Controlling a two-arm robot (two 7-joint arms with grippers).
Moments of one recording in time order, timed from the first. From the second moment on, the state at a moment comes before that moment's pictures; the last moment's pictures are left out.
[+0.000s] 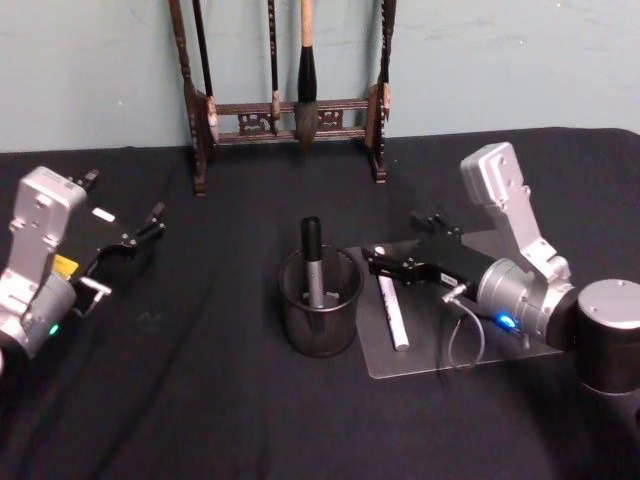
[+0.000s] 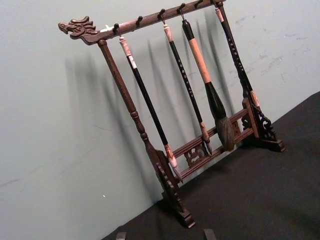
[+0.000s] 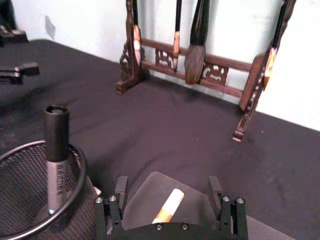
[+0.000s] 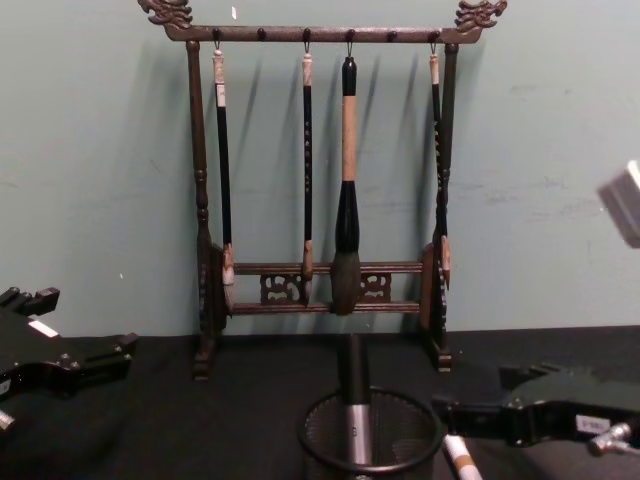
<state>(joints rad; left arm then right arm) -0.20 0.60 0.45 -1.41 -0.25 -0.12 0.03 0.25 0.38 -0.41 -1.43 0.31 0.24 0.34</state>
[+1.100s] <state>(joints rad) -0.20 0.60 0.45 -1.41 -0.25 -0.12 0.03 0.30 0.31 -0.42 -1.37 0.24 0.42 0.33</state>
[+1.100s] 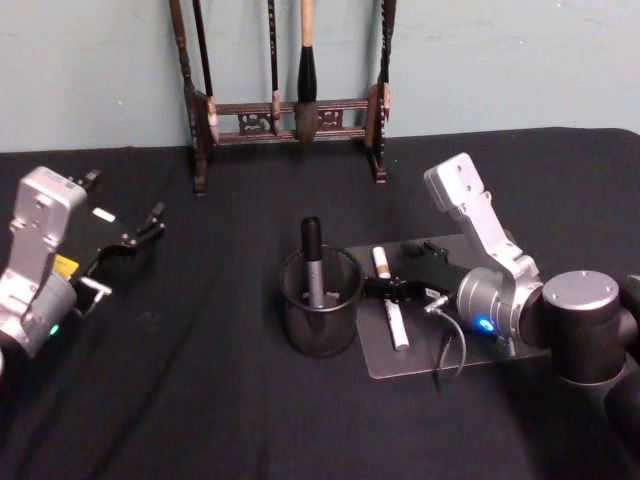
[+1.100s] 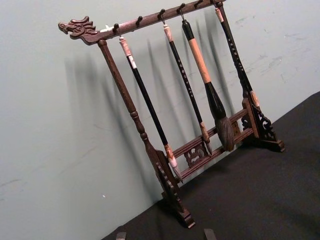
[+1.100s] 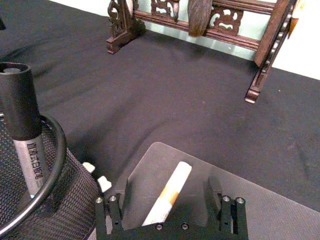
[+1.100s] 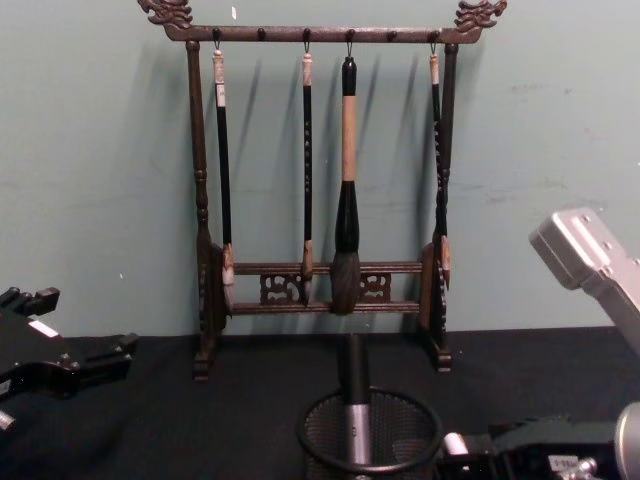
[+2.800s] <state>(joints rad) -0.20 0.60 0.45 -1.41 -0.25 -0.12 0.03 0.29 0.29 -0.41 -1.34 0.21 0.41 0.35</state>
